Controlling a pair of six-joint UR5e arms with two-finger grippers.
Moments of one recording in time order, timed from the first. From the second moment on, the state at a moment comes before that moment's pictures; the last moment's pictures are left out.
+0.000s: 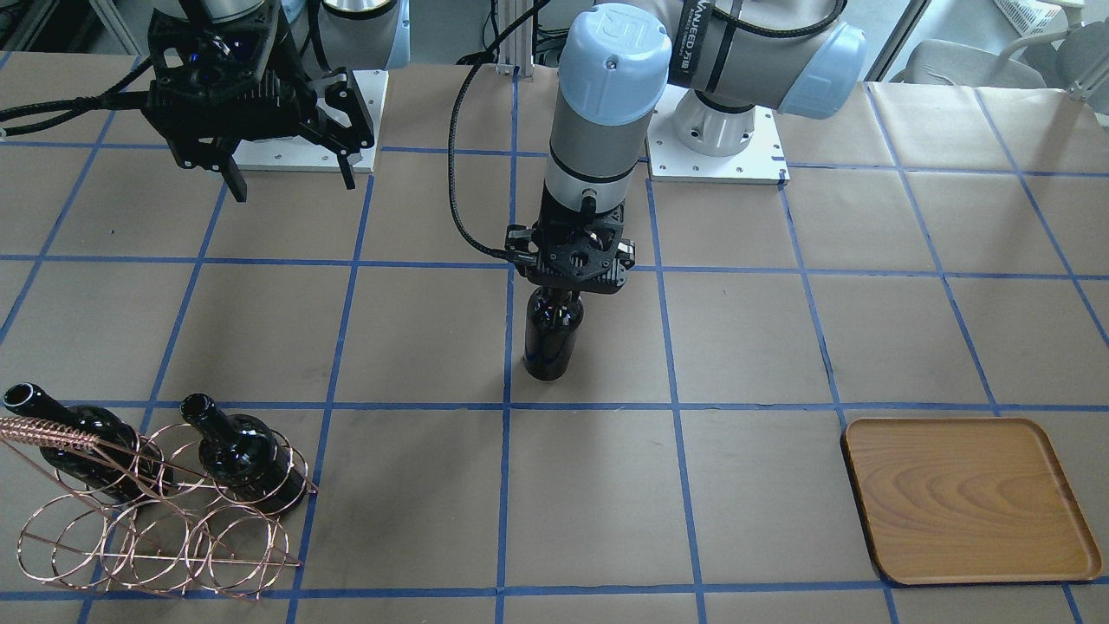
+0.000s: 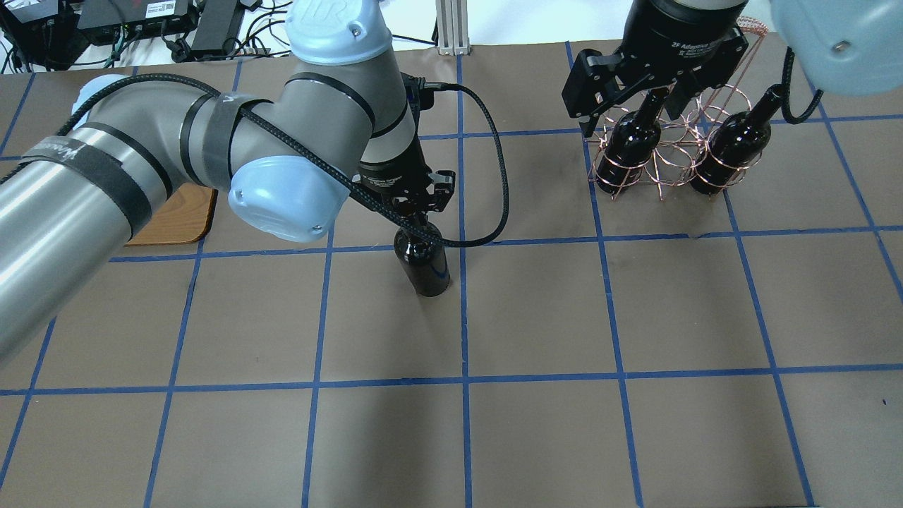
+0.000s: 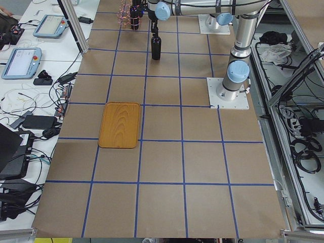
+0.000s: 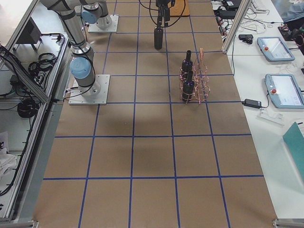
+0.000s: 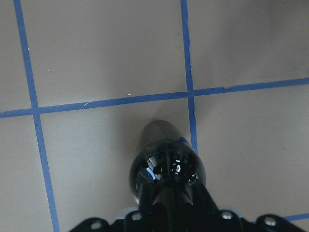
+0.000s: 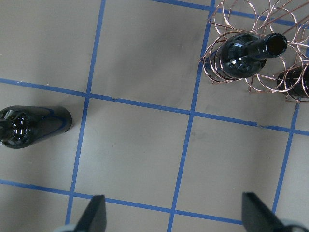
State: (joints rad) left arm -1.88 -1.76 -1.65 -1.27 1.52 -0.22; right arm 1.68 -1.56 1.43 -1.53 -1.56 -0.08
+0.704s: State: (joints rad) left arm -1.66 -1.75 -1.48 -1.41 1.58 0.10; right arm 1.68 -1.56 1.43 -1.53 -1.56 -0.07
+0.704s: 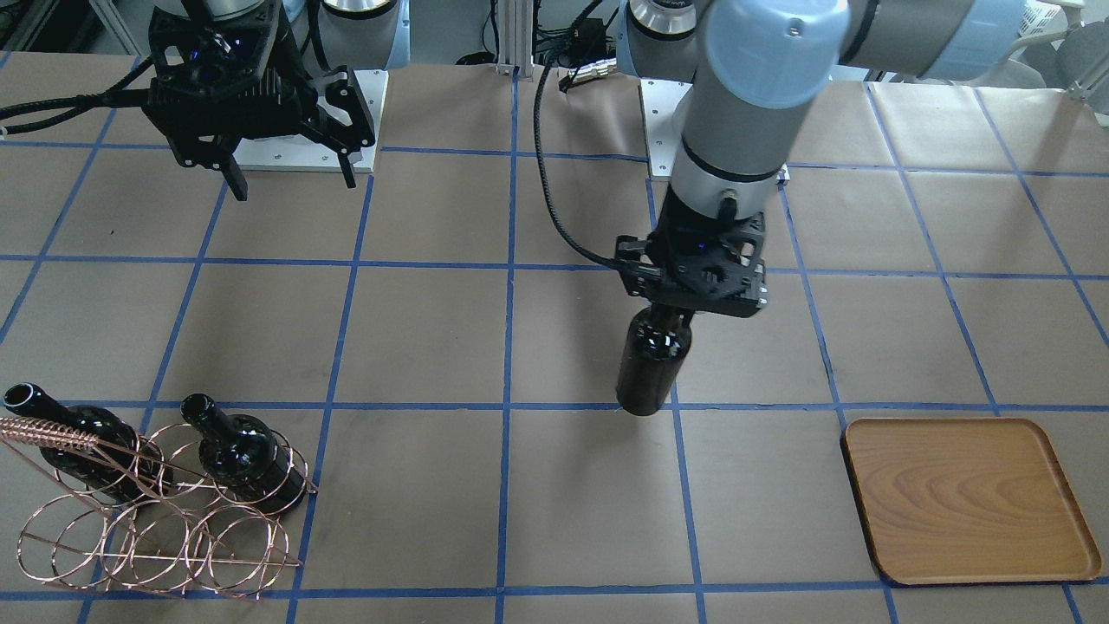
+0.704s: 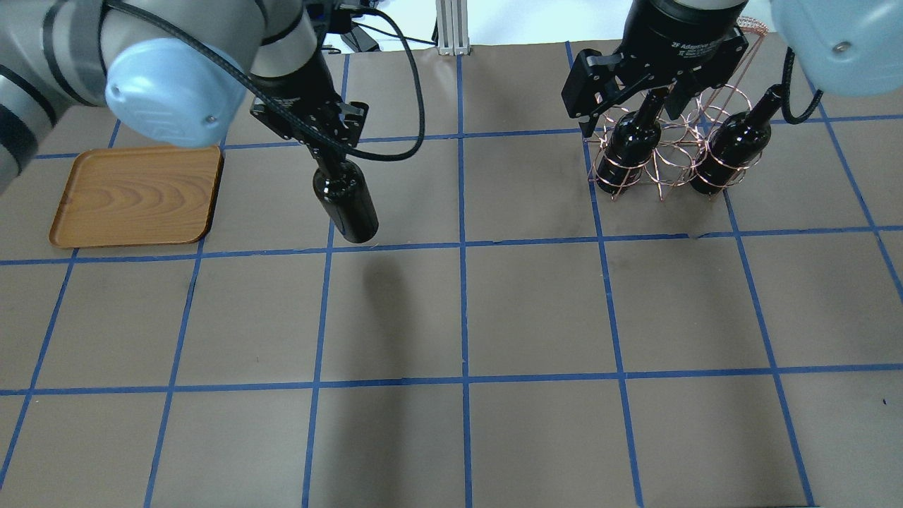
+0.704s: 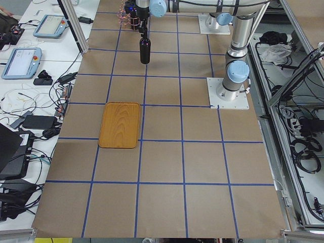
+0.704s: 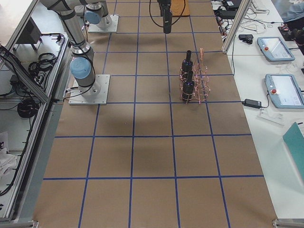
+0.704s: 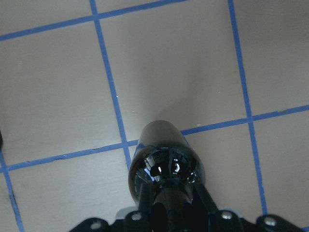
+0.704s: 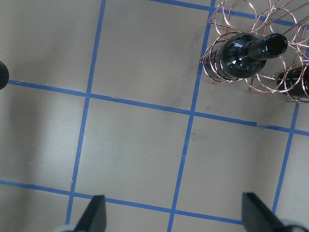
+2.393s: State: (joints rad) left arm -1.07 -2.02 -1.22 -1.41 1.55 0.57; right arm 1.68 -1.56 1.43 -1.53 -1.56 -0.07
